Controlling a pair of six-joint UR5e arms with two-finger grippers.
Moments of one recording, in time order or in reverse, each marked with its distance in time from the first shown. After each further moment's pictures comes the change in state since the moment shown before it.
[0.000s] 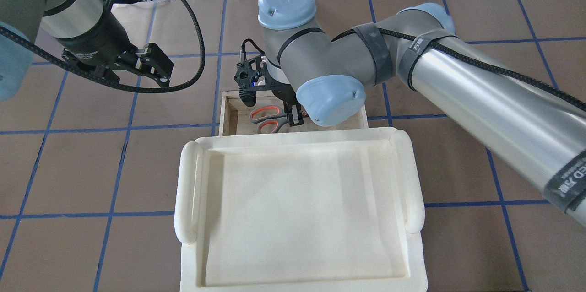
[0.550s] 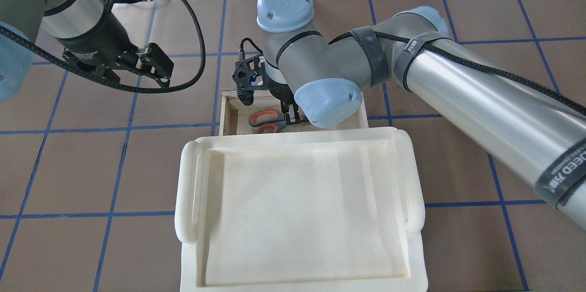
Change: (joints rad) left arm -0.001 0.000 0.000 0.001 0.000 0.000; right arm 0.001 0.005 0.002 -0.022 0.006 0.027
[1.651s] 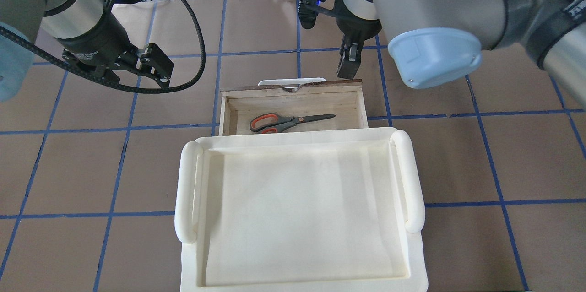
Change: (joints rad) left arm 0.000 -0.001 0.000 0.000 0.002 0.000; right arm -0.255 -0.256 0.001 0.009 -0.024 0.159
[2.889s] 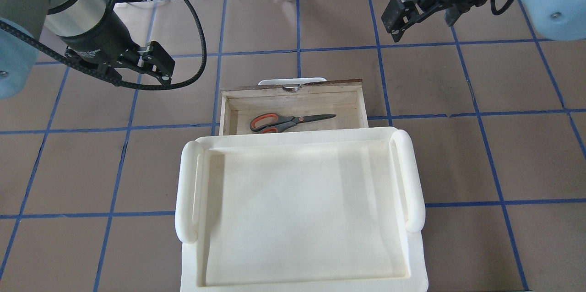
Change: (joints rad) left arm 0.000 -0.018 0.009 0.013 -0.003 0.000; right arm -0.123 -0.081 -0.154 0.374 0.024 0.950
